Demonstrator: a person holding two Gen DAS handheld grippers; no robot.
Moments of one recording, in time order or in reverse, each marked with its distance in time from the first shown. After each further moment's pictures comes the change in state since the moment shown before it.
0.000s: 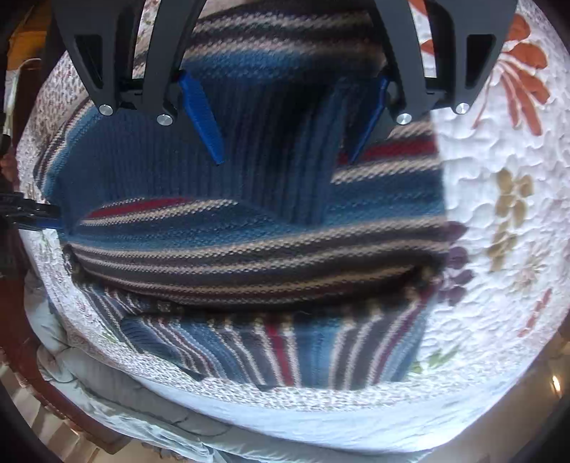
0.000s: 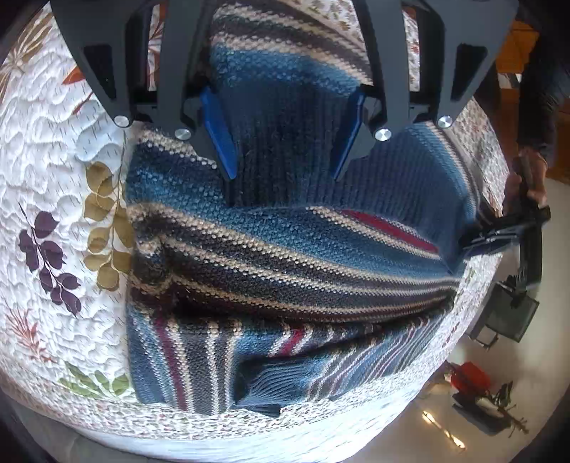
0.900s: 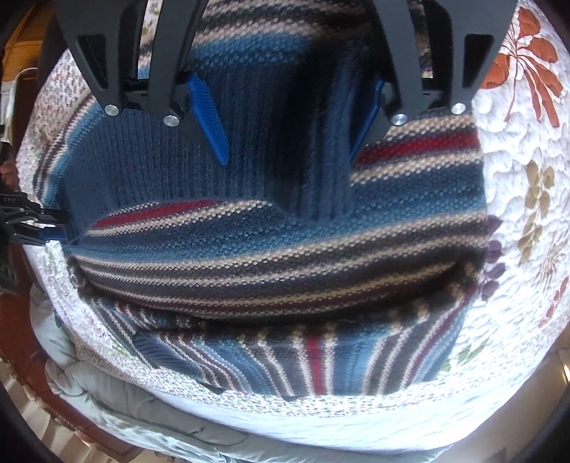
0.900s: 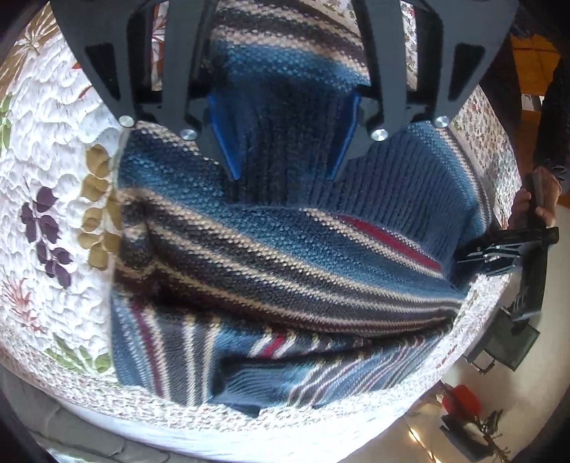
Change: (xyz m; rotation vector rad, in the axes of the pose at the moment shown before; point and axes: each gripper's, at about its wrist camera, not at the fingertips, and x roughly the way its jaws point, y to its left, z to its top) left arm 0.016 -0.031 0.002 0.047 0.009 0.009; right arm 0.011 0.017 0.001 -0.100 0.014 -0.060
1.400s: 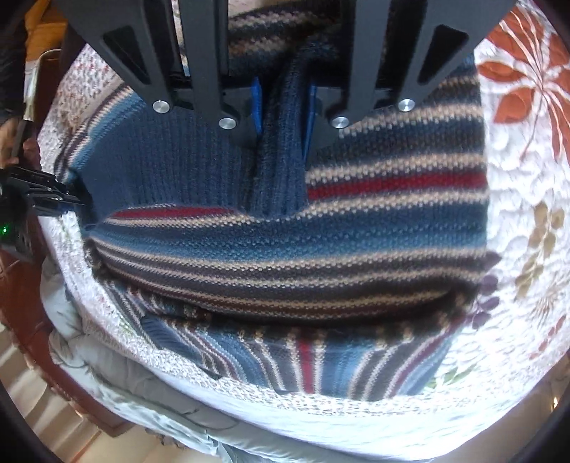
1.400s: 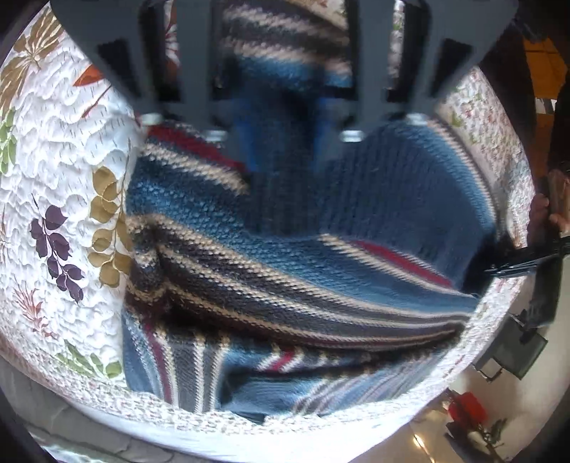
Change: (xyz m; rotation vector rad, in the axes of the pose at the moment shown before) left arm -0.015 0.014 -0.022 -0.110 -0.051 -0.103; right arm -0.007 0.002 -0.019 -0.012 -0.004 -0.019
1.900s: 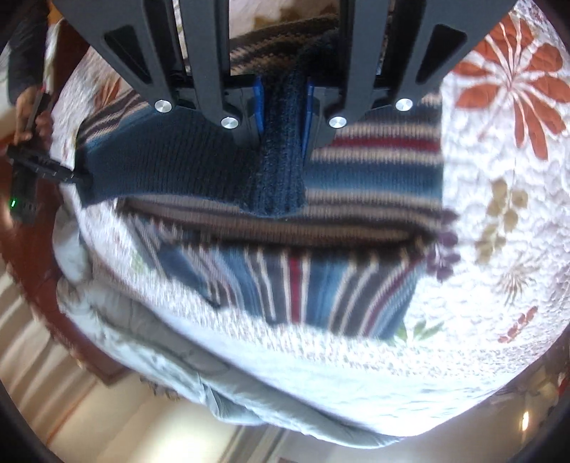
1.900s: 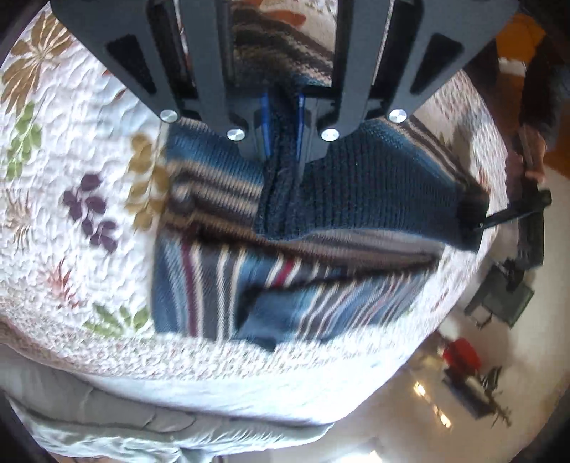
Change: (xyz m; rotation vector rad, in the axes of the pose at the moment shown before) left arm -0.057 0.010 0.034 -0.112 -0.185 -0.034; right arm -0.066 -0.020 0.038 0.119 -0.197 0.046
